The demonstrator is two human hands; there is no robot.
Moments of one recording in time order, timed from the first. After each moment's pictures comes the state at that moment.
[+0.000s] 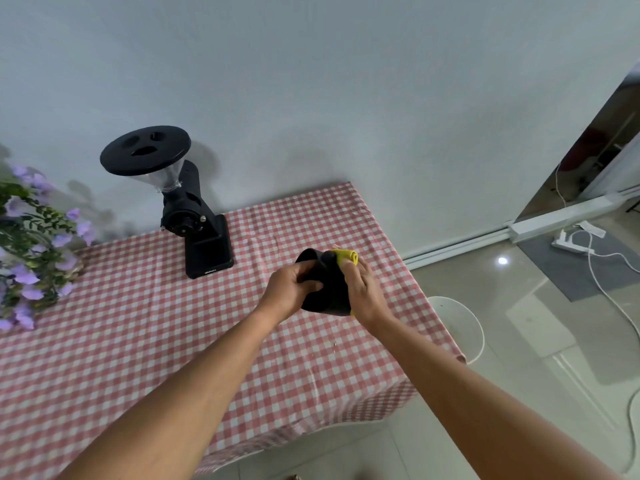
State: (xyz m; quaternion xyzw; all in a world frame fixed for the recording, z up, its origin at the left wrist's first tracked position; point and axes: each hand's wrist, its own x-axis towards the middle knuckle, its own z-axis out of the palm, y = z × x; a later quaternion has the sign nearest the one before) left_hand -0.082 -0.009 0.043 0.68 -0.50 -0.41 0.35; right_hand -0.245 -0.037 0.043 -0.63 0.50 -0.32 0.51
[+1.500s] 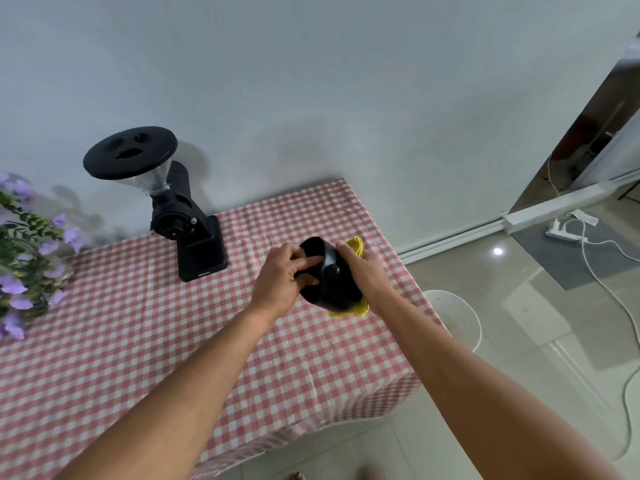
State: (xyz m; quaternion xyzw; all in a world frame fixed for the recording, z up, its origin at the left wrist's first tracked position) left_hand -0.077 -0.015 0.043 0.65 -0.66 -0.20 0.31; right_hand -0.249 -0.080 0.040 -0.49 0.59 -0.29 0.58
